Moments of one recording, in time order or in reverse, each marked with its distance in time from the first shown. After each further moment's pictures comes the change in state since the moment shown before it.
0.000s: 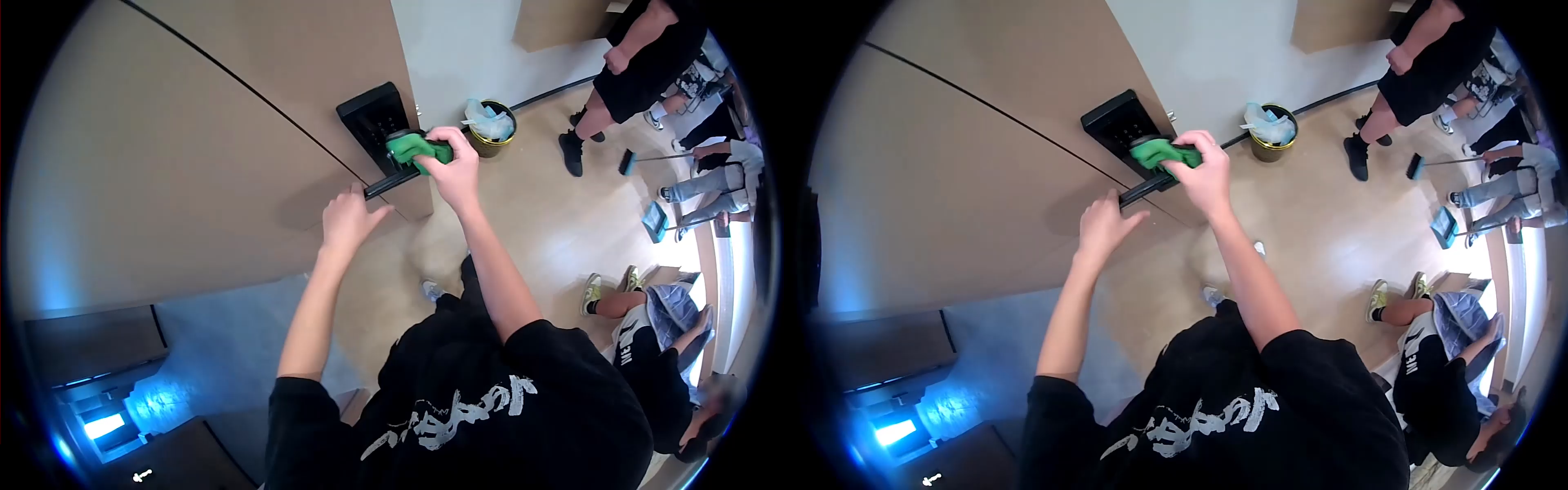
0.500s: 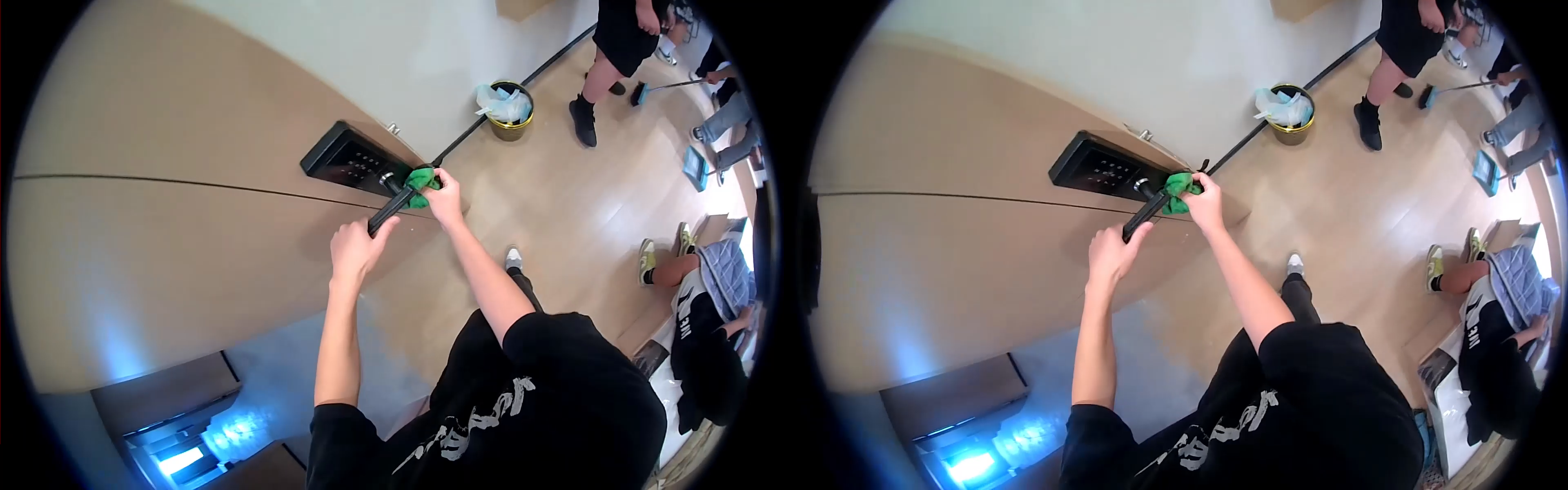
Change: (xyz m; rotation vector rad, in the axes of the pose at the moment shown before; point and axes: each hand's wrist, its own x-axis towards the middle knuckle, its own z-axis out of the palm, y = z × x) left_hand 0.031 0.016 -0.018 0.002 -0.137 -0.070; right_hand -0.048 0.110 0.044 0.374 0.186 0.625
